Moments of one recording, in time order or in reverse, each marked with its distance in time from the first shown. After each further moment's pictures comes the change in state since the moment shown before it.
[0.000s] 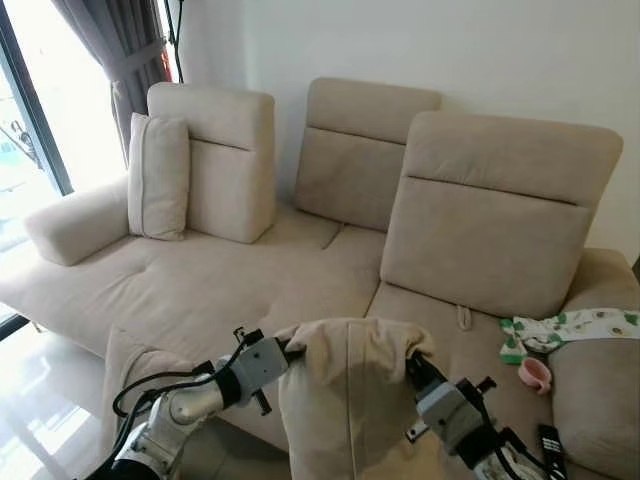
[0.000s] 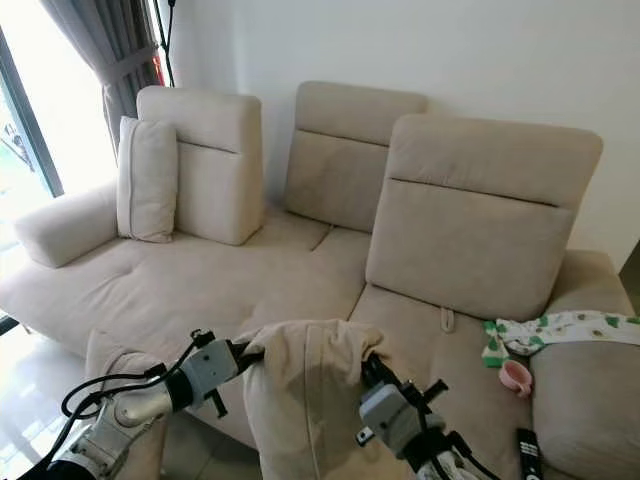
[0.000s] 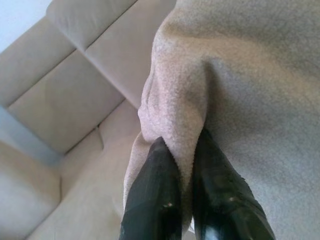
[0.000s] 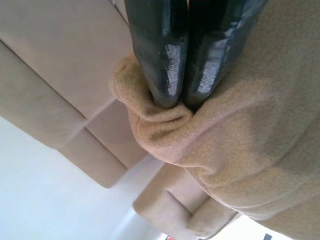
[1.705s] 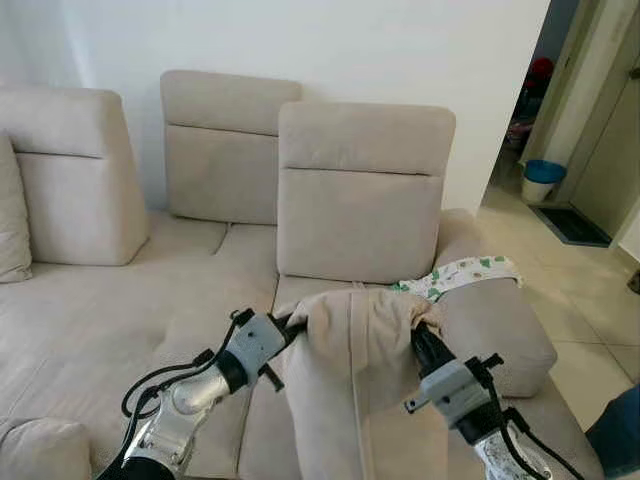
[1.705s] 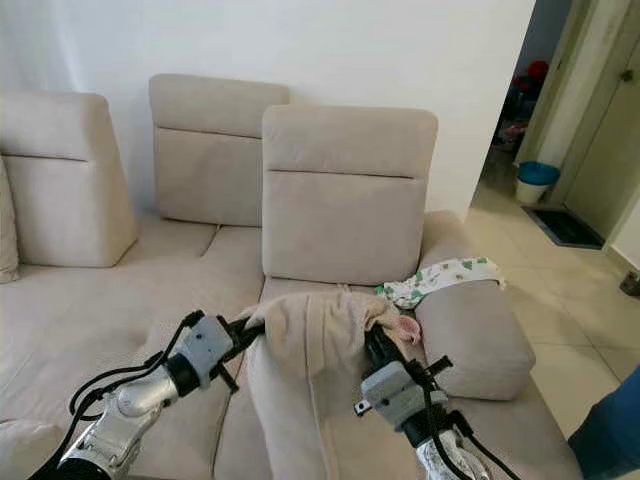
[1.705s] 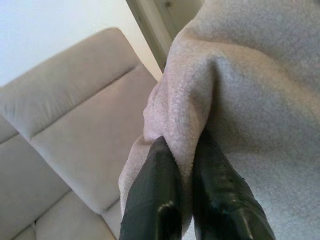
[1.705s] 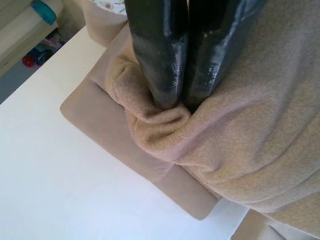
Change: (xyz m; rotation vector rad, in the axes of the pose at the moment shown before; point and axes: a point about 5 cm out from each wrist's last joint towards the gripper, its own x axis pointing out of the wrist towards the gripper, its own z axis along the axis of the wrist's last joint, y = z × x) left arm 0.007 0.014 0.024 -0.115 -0.163 0.129; right arm 0.012 -0.018 0.024 -0.029 -0.101 -0.086
